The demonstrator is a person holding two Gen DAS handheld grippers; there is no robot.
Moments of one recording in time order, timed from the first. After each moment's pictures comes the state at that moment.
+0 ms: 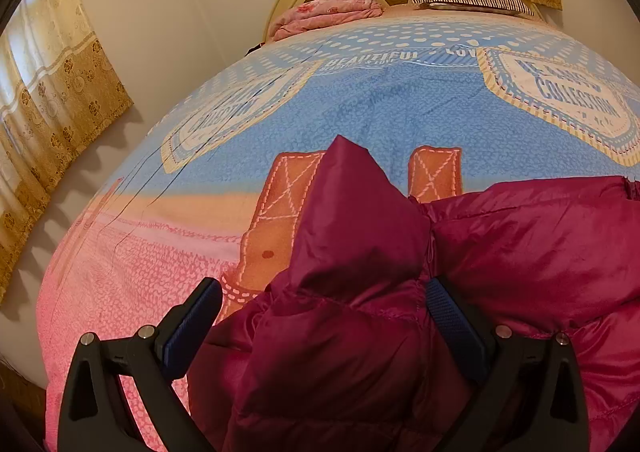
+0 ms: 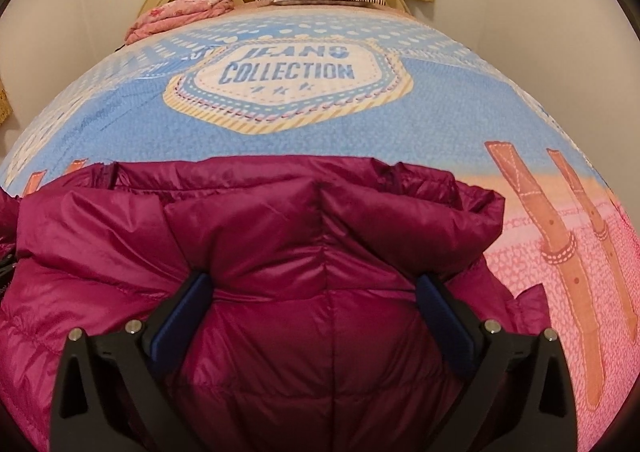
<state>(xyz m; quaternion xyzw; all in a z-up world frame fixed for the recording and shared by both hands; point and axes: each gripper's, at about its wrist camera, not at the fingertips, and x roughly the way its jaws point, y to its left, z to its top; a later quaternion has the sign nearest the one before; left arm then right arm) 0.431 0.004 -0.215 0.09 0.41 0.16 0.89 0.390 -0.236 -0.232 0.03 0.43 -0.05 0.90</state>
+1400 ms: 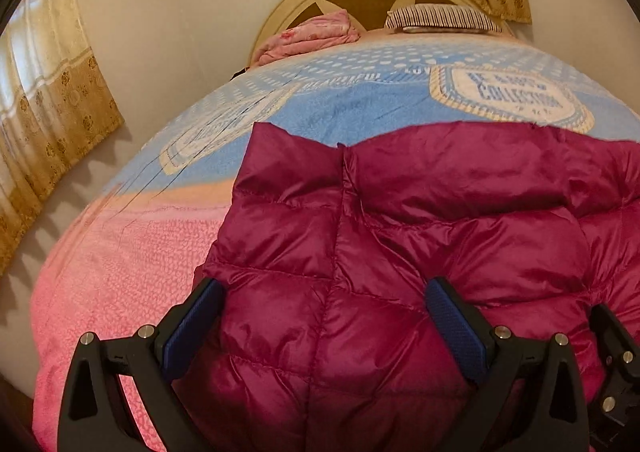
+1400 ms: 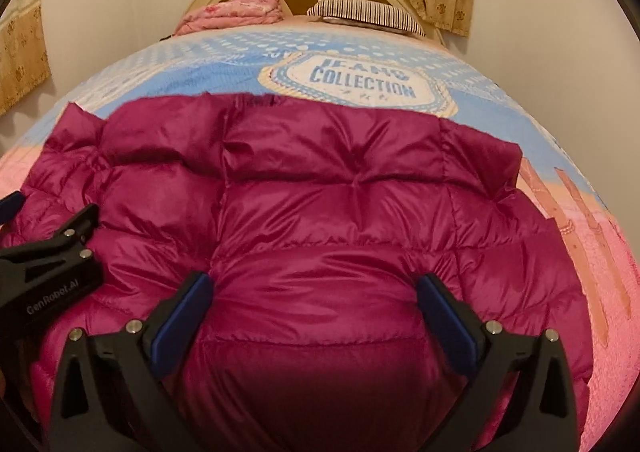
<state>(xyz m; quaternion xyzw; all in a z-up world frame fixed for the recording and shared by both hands) 0.353 -0.031 -0.208 0.10 0.37 0.12 0.92 0.320 -0.156 -0.227 -0.03 0.40 -0.01 0.92</state>
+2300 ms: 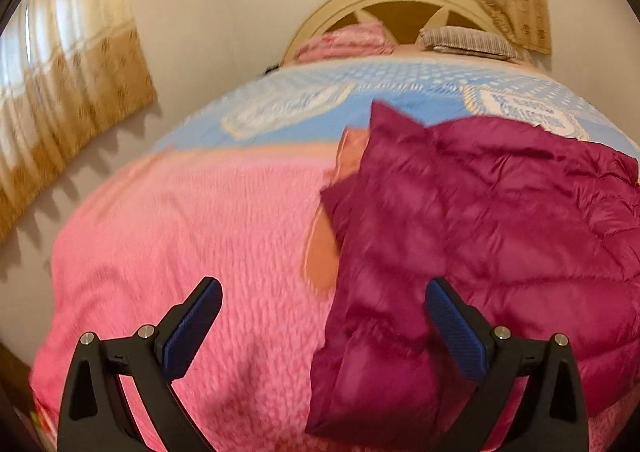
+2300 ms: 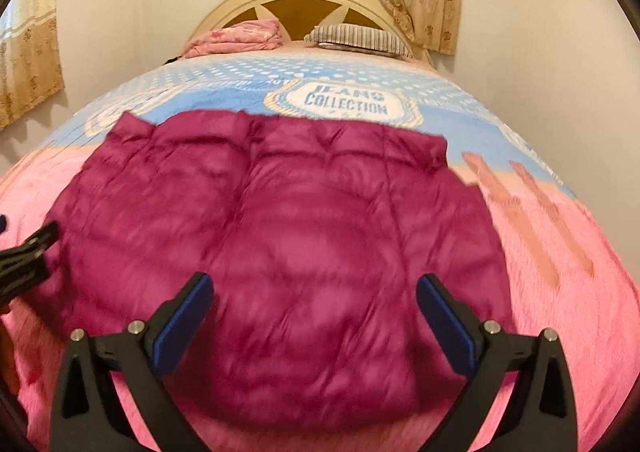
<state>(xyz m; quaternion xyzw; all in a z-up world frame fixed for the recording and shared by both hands) 0.238 0.041 -0.187 0.03 0.36 0.15 0.92 0.209 -0.164 -0.195 -0.02 0.35 0.00 0.94</state>
